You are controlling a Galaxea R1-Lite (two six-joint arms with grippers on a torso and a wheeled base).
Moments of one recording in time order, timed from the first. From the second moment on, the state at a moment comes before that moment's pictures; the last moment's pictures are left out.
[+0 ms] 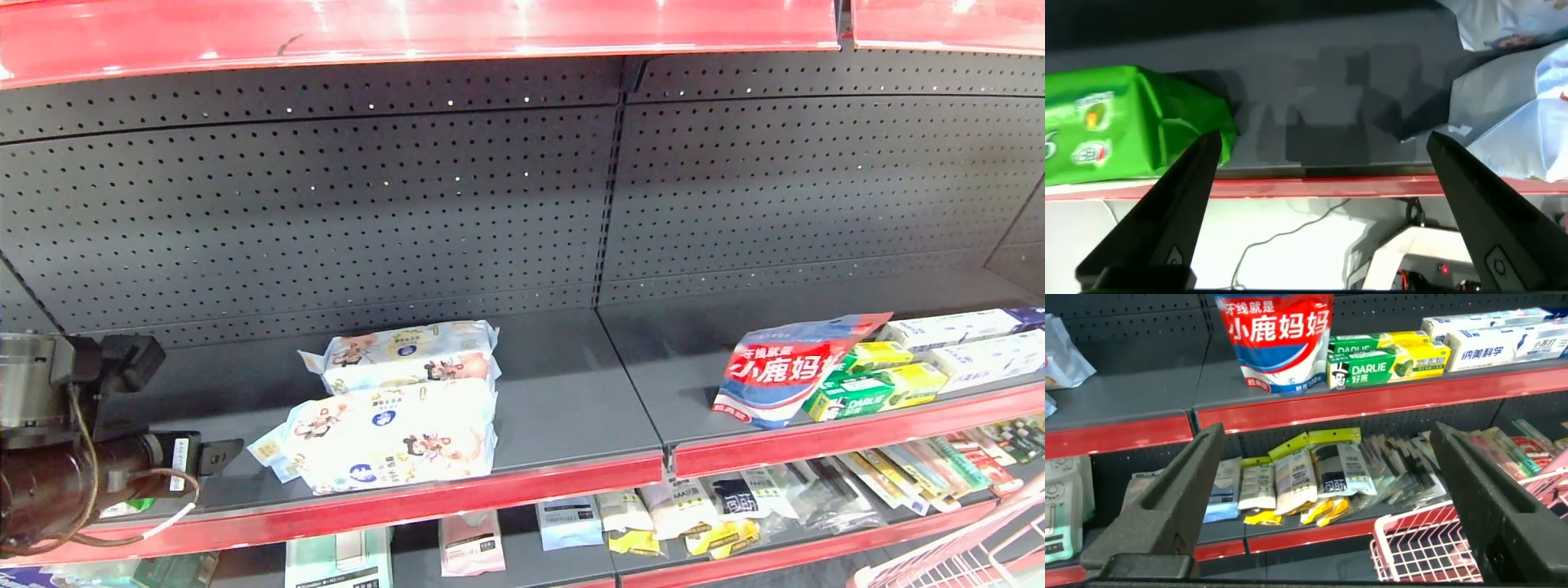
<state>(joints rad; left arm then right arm) 0.02 1.44 -0.47 -0.23 0.15 0.02 0.00 0.00 0.00 0.00 -0.03 0.01</state>
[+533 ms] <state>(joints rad) -0.03 1.54 -0.47 -0.32 0.15 0.02 0.00 0.00 0.00 0.00 -0.03 0.01</state>
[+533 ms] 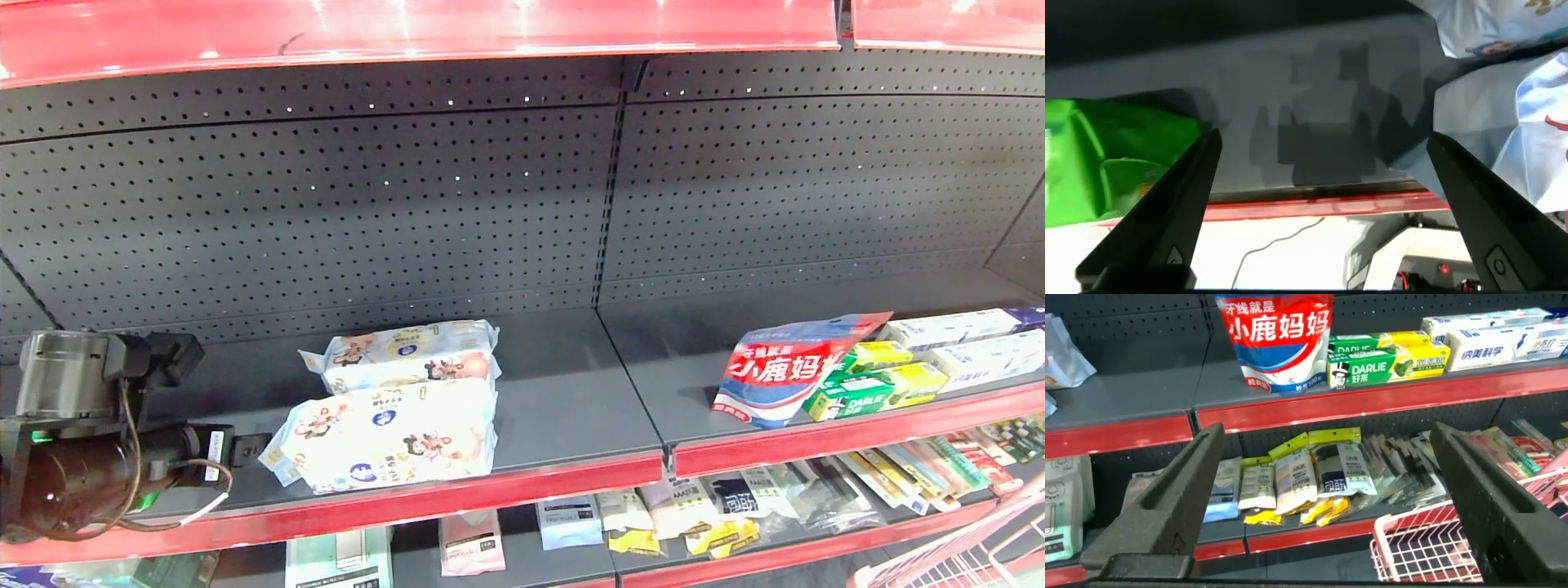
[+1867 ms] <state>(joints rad) -0.11 1.59 -0.49 -0.34 0.15 0.02 0.00 0.00 0.00 0.00 -0.03 0.01</state>
